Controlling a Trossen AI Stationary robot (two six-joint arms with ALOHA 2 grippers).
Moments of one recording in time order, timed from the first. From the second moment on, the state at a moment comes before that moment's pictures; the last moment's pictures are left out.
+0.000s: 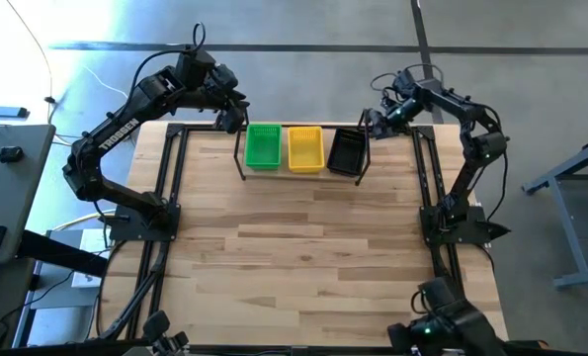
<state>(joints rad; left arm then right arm) 0.86 1.37 1.57 -0.86 0.13 0.19 -1.23 1.80 1.29 -0.99 -0.65 0.13</state>
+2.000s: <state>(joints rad) 0.86 1.37 1.48 -0.87 0.26 0.24 -1.03 1.43 1.29 -0.87 -0.15 0.37</state>
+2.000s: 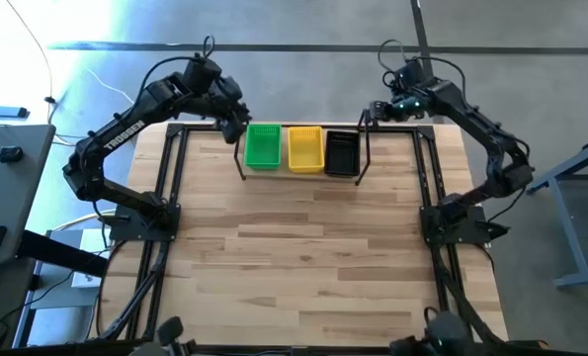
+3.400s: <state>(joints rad) 0.38 1.26 1.44 -0.63 0.30 -0.05 -0.25 1.23 1.29 -0.51 -0.24 0.16</state>
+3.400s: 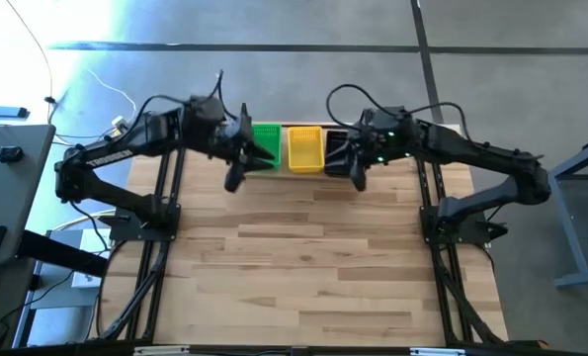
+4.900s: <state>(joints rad) 0.01 0.07 0.13 0.05 -0.14 -0.25 -0.19 0.70 1.04 -0.43 0.09 0.18</state>
